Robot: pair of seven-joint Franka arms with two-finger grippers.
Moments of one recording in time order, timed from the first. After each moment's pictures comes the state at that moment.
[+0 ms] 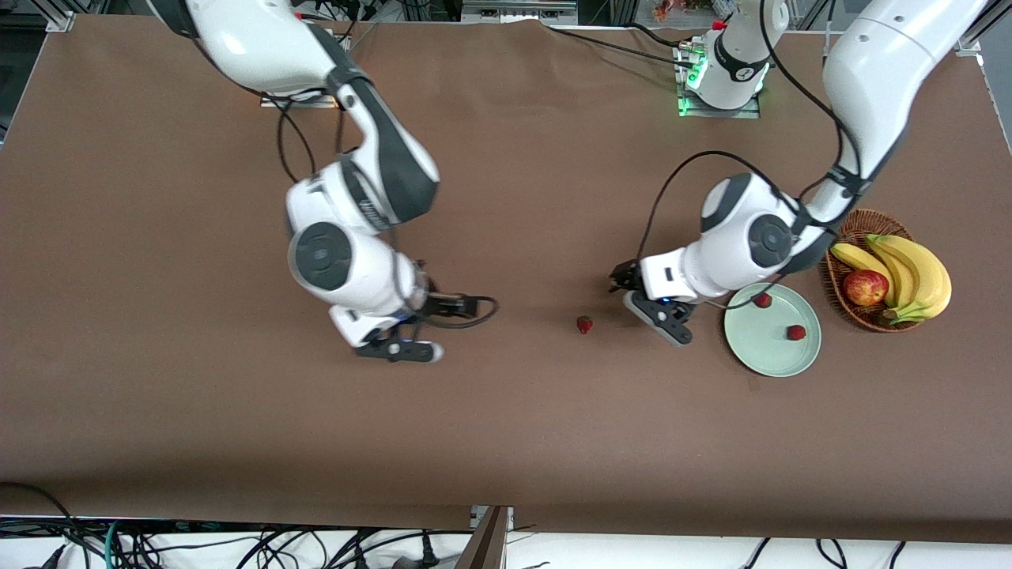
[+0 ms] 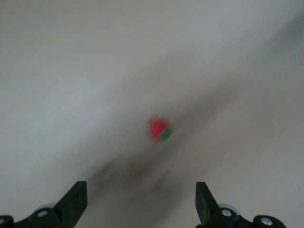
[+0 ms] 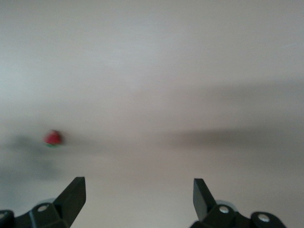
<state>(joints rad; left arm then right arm) 0.32 0.65 -0.78 -1.88 0.18 2.51 0.15 0.51 0.79 -0.09 -1.00 0.27 1.75 0.44</state>
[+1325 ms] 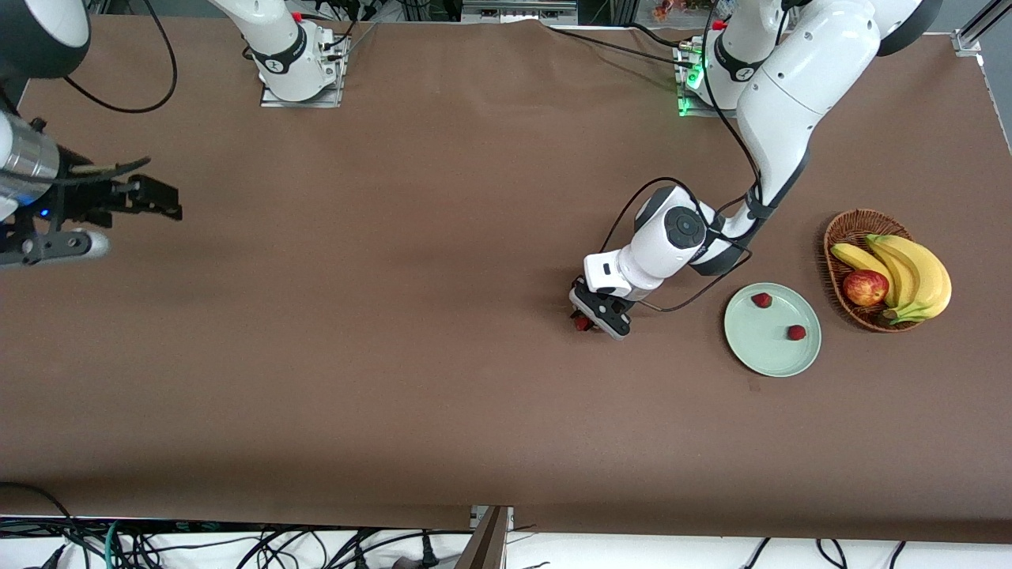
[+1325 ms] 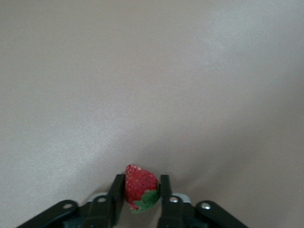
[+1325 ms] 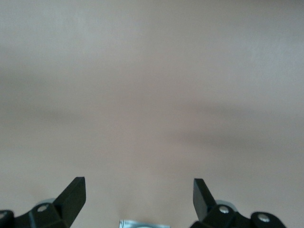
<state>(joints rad) -0.04 0.76 -0.46 -1.90 0.19 2.89 0.14 0.11 0.20 -0.01 -1.36 0.00 1.39 -0.05</state>
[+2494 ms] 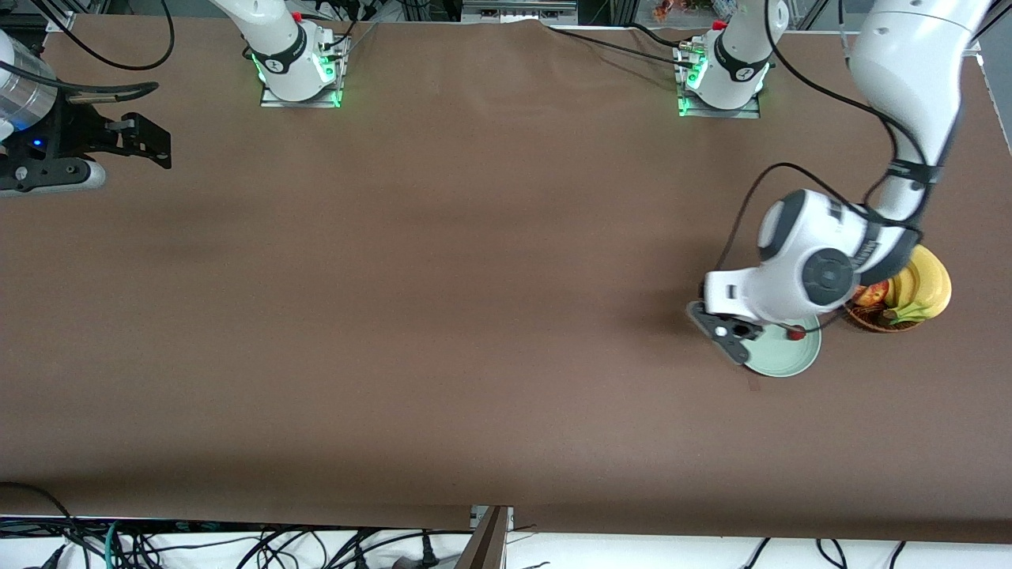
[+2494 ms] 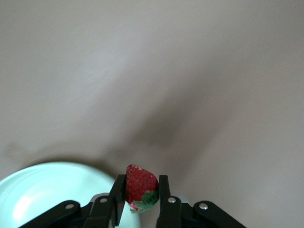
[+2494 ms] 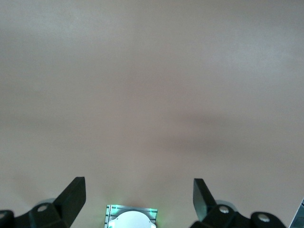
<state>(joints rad) 0.26 0.56 -0.44 -1.75 0.20 2.13 0.63 0.07 0.03 0.04 -1.52 -0.08 1.40 -0.04</state>
